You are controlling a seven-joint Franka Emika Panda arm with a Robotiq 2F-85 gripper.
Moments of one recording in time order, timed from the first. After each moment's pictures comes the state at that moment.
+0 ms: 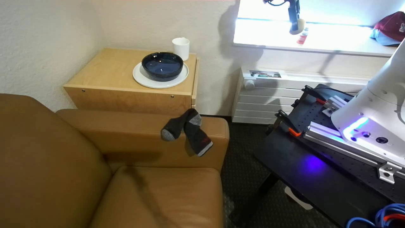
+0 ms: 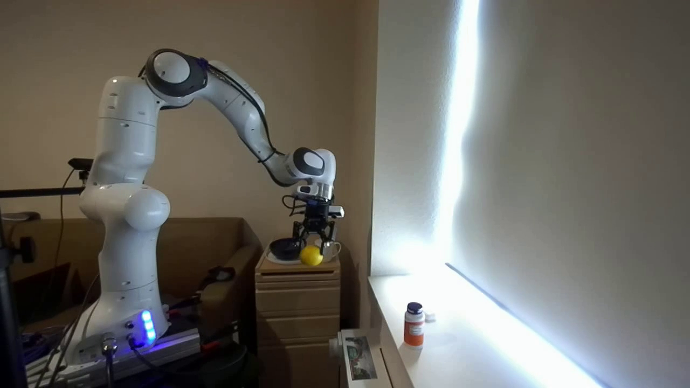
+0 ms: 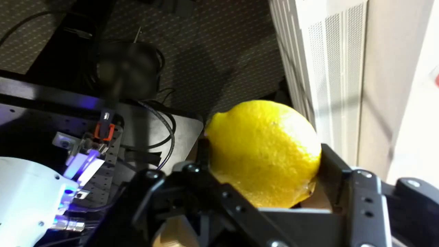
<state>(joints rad) 0.18 0.12 -0.54 -2.23 -0.38 2.00 2.62</state>
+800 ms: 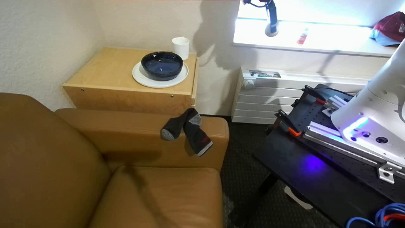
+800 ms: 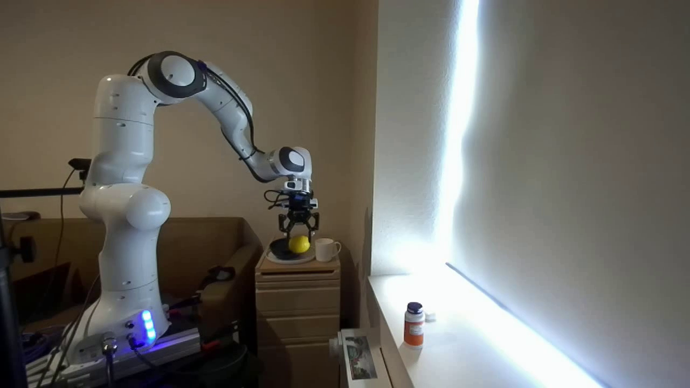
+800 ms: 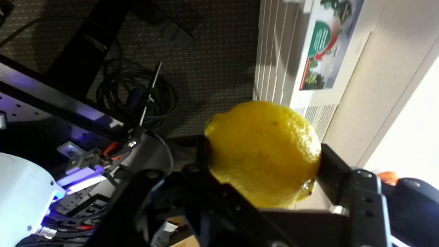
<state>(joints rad) 0.17 0.09 -0.26 -2.24 -0.39 2.03 2.56</state>
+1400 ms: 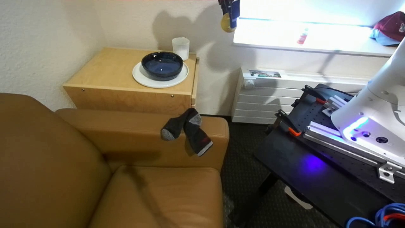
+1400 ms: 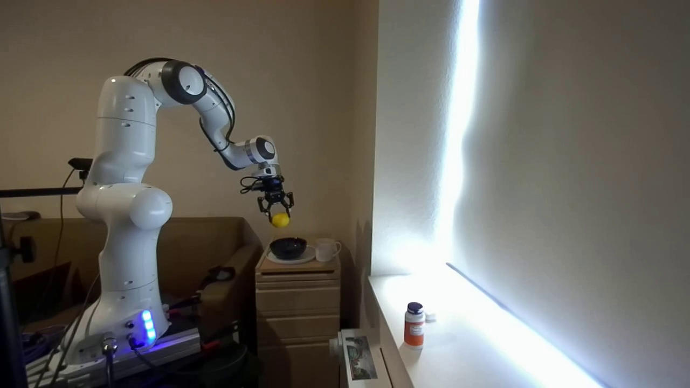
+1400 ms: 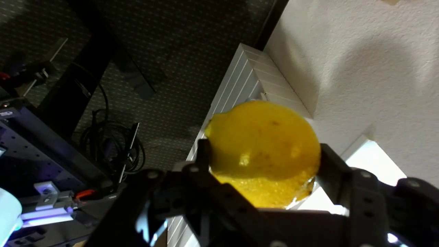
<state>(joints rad) 0.23 0.12 0.06 -2.09 -0.39 2.05 2.50</state>
